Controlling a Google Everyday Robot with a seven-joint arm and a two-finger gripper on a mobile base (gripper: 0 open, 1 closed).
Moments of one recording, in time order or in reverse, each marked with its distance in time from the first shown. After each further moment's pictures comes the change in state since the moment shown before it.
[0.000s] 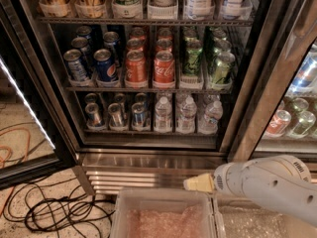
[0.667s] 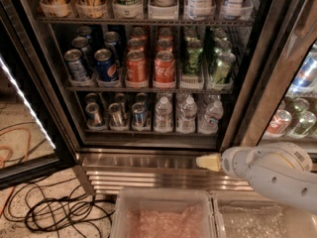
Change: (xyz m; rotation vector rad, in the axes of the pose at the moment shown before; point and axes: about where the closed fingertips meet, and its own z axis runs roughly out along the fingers) arm -0.055 -0.048 0.010 0.087 -0.167 -0.011
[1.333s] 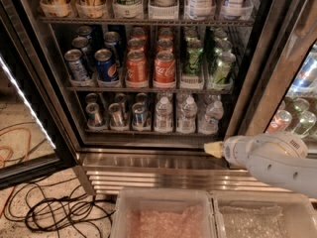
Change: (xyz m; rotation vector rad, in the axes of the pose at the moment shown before) arm -0.034 -0.028 0.022 0.029 -0.056 0.033
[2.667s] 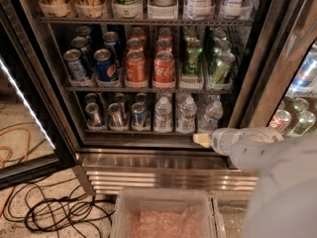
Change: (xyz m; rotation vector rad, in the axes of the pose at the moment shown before) arm -0.032 0.016 0.047 -0.017 -0.071 0.014
